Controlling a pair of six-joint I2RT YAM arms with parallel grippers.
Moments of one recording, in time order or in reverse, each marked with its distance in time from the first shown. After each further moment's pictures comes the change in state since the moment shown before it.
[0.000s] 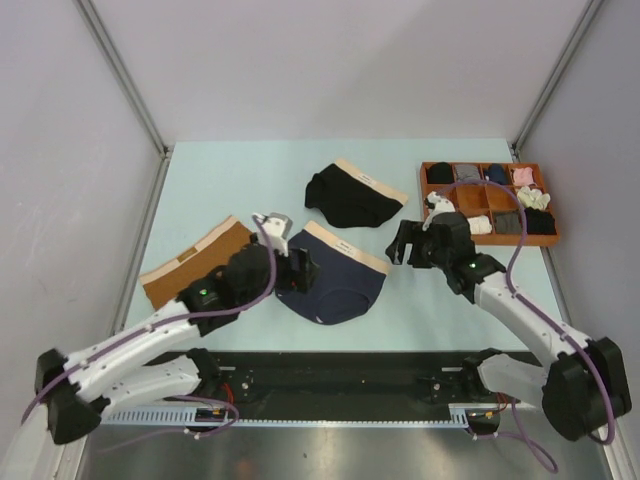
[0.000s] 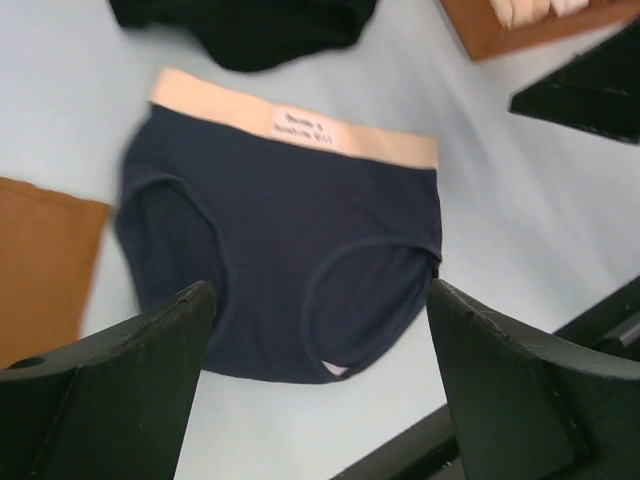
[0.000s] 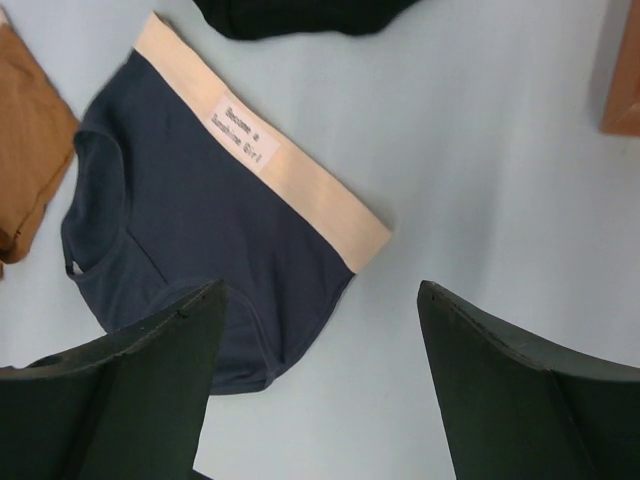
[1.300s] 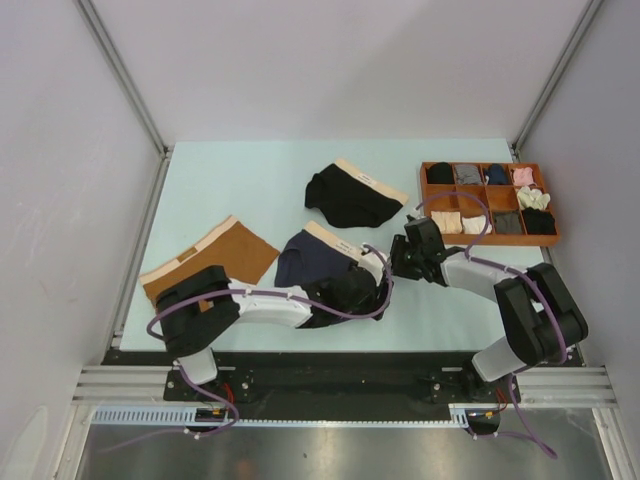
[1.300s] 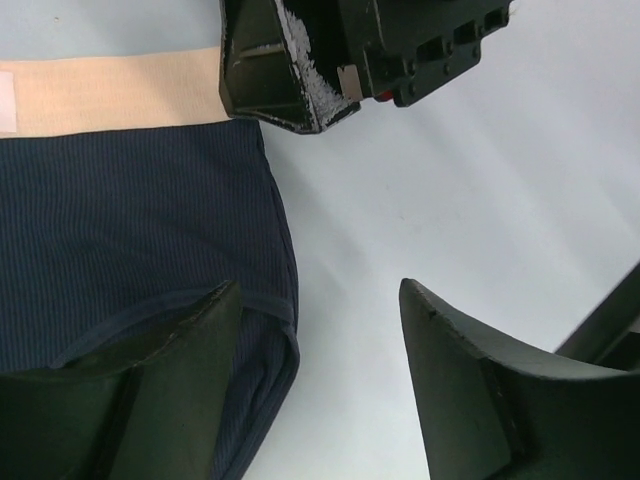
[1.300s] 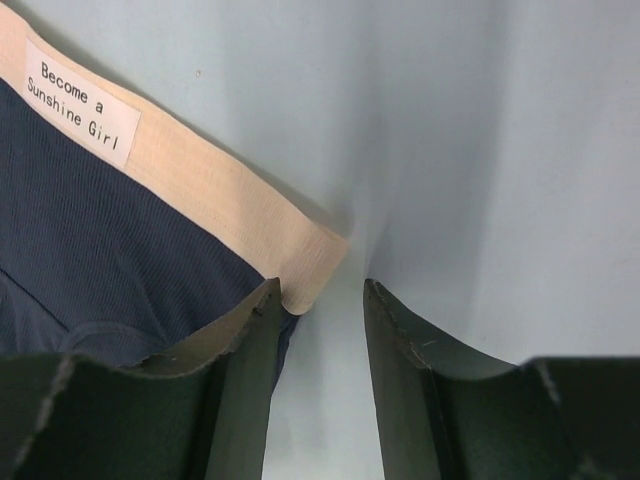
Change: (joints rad) left arm -0.294 0.864 0.146 0.518 0.027 -0.054; right arm 0.033 0.437 -0.006 0.129 0.015 0.155
